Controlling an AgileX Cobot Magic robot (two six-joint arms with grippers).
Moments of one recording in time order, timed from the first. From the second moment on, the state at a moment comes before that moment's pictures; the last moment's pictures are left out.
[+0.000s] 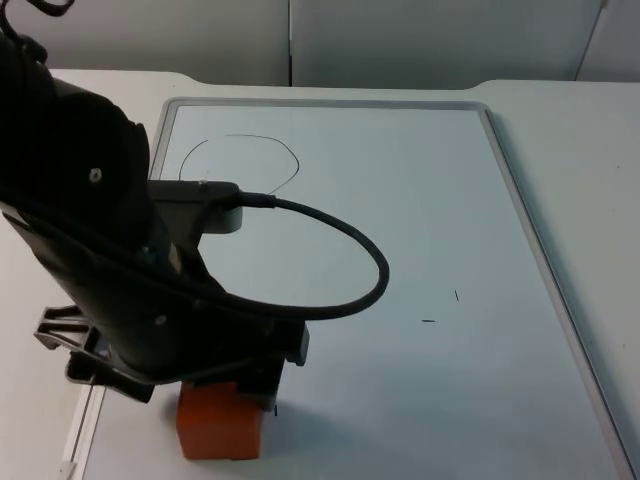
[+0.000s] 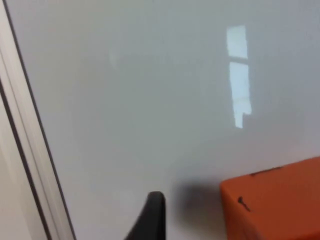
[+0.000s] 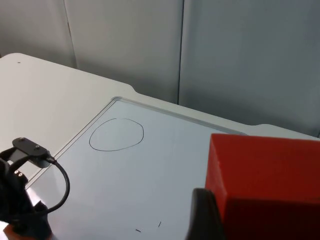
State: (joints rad) right arm 0.53 0.41 -0.96 -0.13 0.99 0.03; left arm -0.67 1.82 -0.81 -0.09 0.41 -0.45
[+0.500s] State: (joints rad) right arm 0.53 0.41 -0.96 -0.14 0.99 0.03; left arm -0.67 1.81 -0.81 -0.09 0.40 -0.45
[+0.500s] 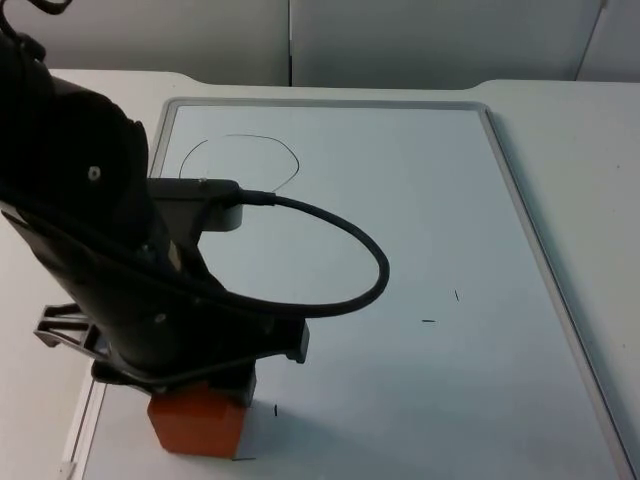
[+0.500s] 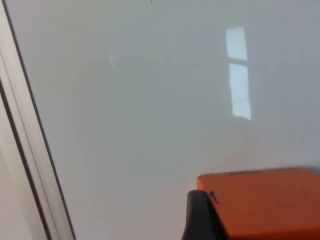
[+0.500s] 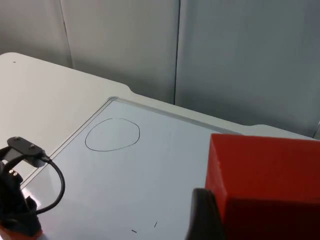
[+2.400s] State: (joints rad) right arm 0.53 0.58 -0.96 -0.14 0.95 0.07; left arm -0.67 0.69 -0.74 0.09 0.74 0.09
